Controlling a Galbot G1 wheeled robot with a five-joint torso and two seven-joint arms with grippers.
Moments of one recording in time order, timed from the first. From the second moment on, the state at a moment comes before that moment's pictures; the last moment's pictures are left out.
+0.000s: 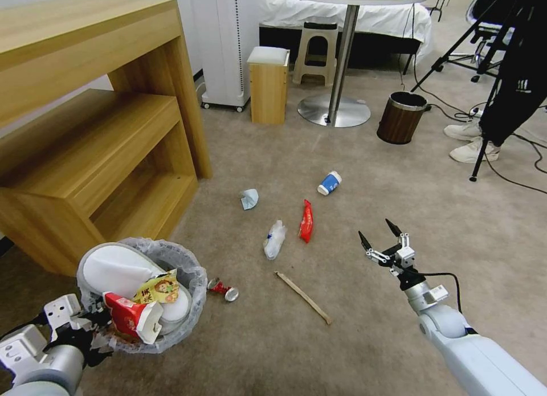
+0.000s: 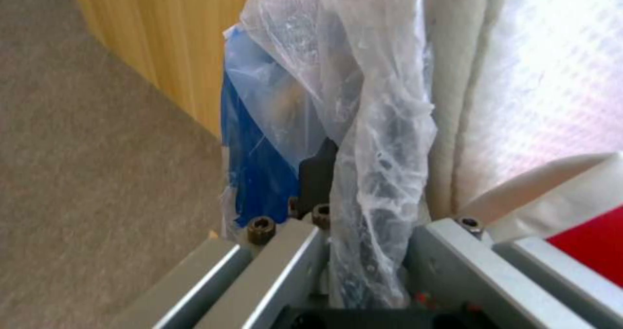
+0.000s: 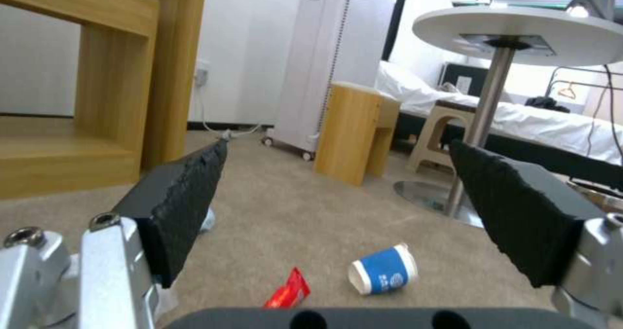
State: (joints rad) left arm 1.81 -1.26 -0.92 -2.35 -0.91 0.49 -0.45; right arm -0.99 0.91 0.12 1.19 0.54 0.81 -0.23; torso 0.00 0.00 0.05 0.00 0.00
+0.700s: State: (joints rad) left arm 1.81 -1.26 -0.91 -2.35 -0.91 0.48 -0.45; right arm -0.99 0.91 0.11 1.20 0.54 0.81 -0.22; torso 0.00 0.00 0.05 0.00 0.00
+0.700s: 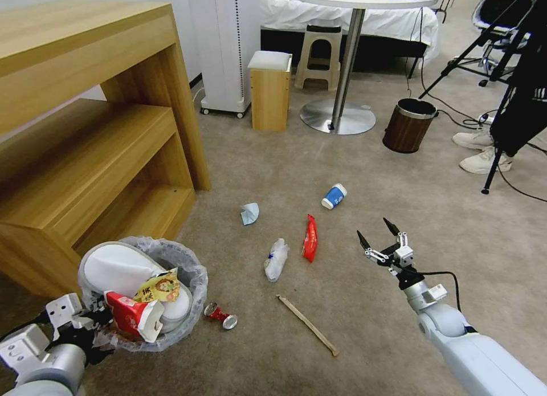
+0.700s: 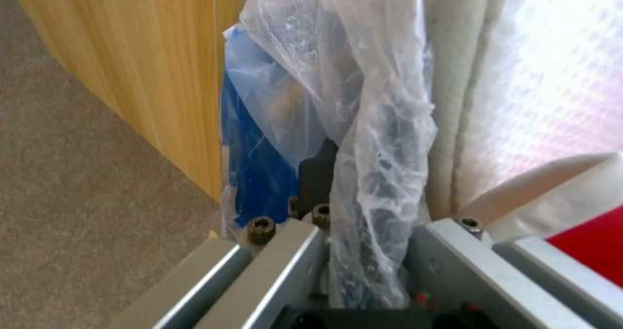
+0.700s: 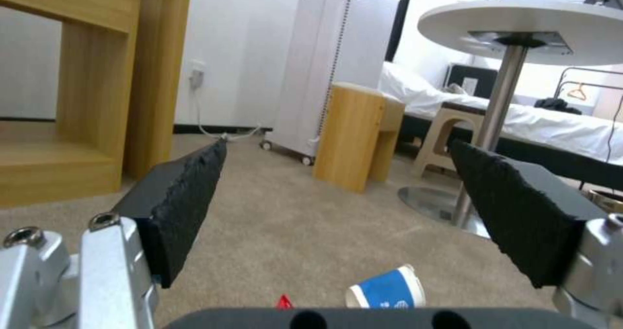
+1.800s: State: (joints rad) left arm 1.85 -1.27 -0.95 -2.37 -0.88 0.47 -0.43; right arm -1.00 0.90 0.06 1.20 0.51 0.81 -0.20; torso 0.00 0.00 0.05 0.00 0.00
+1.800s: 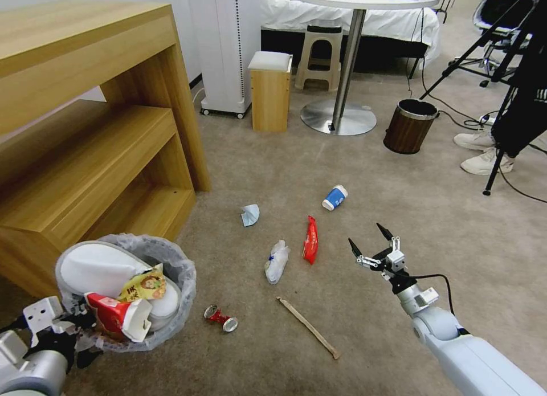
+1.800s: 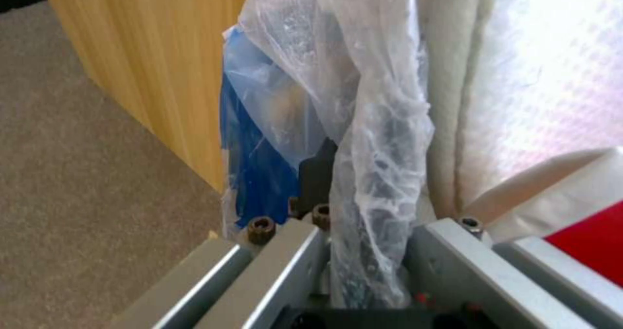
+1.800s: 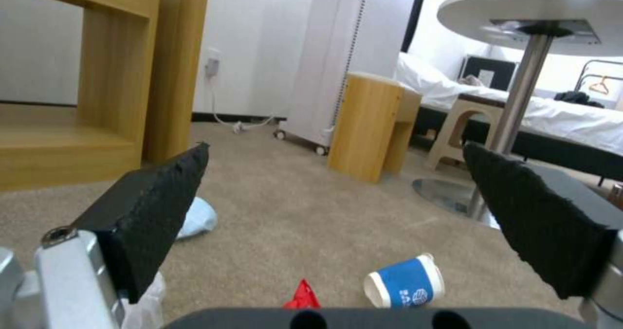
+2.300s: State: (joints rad) left arm 1.89 -1.27 -0.94 -2.39 -0.88 0.47 -0.44; right arm -0.99 0.88 0.06 1.22 0.51 0.81 -0.20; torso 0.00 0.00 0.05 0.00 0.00
